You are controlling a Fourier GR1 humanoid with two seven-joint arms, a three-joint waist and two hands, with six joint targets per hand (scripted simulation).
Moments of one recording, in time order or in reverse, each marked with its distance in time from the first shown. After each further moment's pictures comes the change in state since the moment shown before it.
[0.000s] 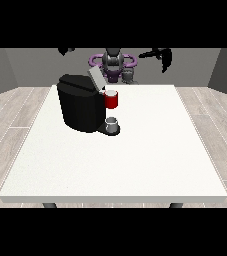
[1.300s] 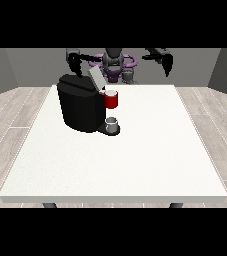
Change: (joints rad) left arm 0.306 -0.066 -0.158 -0.528 0.245 0.000 0.158; right arm -0.263 0.001 -0.044 0.268 0.032 0.042 -0.050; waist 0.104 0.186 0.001
